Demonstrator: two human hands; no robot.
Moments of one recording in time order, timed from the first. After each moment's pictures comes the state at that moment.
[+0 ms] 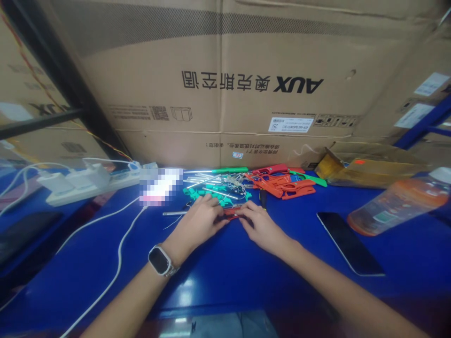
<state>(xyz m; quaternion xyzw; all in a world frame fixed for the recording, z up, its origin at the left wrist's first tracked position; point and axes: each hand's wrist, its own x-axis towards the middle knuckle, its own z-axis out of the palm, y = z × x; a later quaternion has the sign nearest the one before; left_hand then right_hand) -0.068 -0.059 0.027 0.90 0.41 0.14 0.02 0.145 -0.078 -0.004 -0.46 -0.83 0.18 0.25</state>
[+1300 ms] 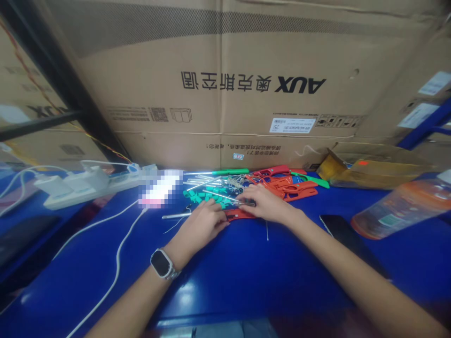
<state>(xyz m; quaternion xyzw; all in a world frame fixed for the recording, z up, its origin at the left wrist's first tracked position) -0.069 -0.054 0.019 0.91 0.38 0.15 0.06 0.162 -0.017 0.032 -0.39 -0.90 0.11 0.17</state>
